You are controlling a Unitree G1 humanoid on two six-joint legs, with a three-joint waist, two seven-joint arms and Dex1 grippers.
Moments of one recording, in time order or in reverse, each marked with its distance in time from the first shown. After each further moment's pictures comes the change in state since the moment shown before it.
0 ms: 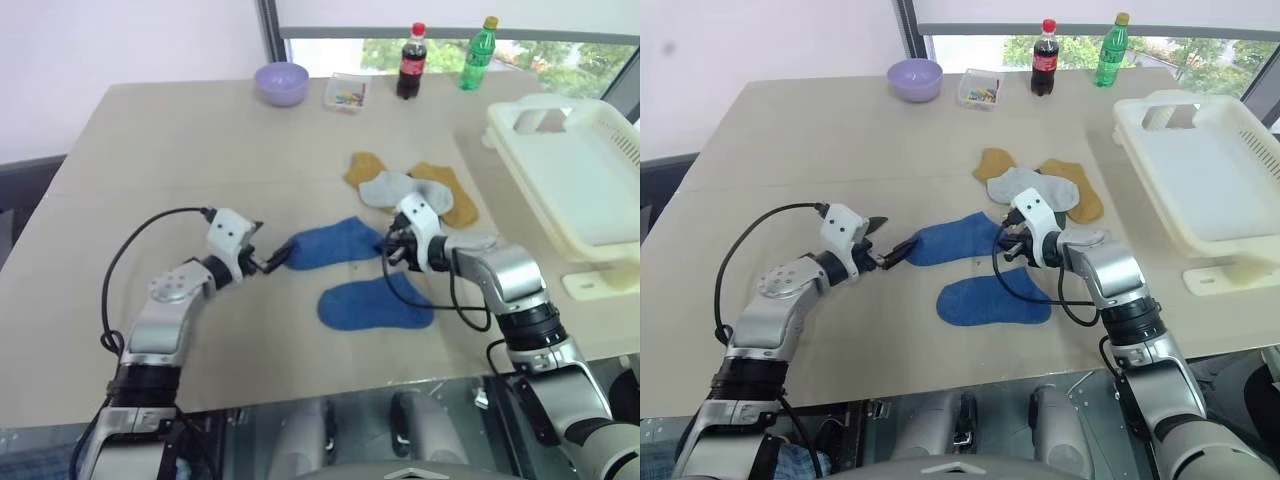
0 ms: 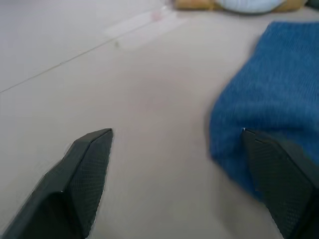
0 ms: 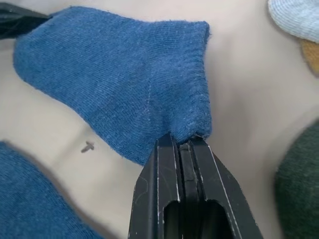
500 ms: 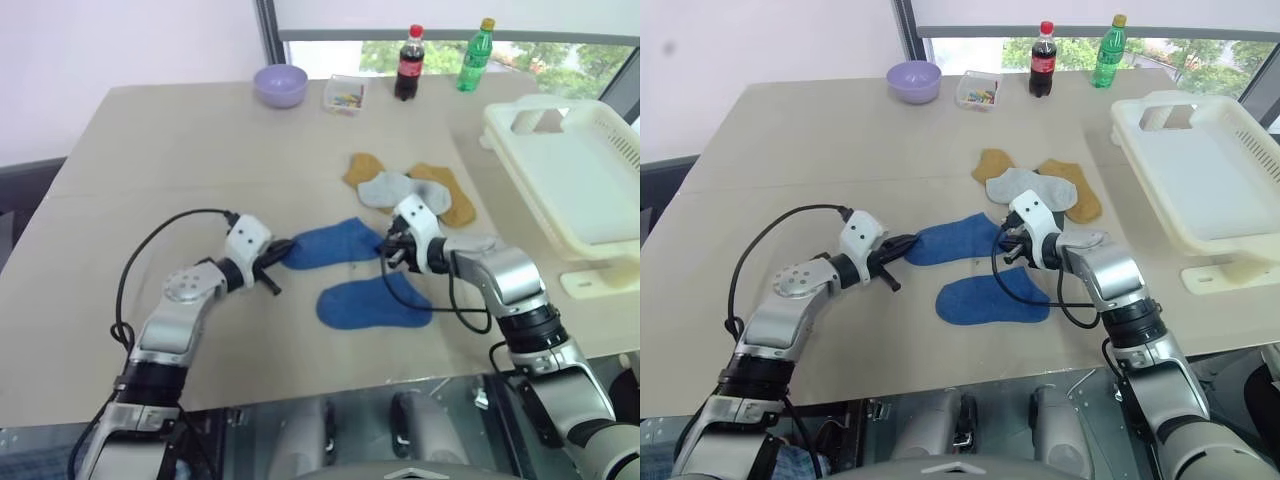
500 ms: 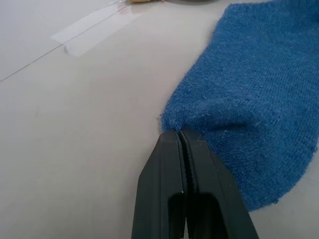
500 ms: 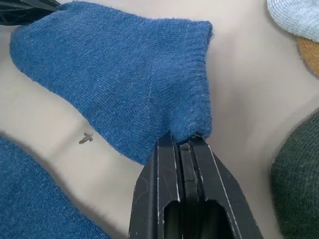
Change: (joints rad) left arm -0.008 0.024 -0.064 -0.001 0.070 -0.029 -0.045; right arm 0.008 -0.009 0.022 -0.008 0.001 -0.017 -0.021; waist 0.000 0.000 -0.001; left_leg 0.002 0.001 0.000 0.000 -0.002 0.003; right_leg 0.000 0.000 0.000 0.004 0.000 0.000
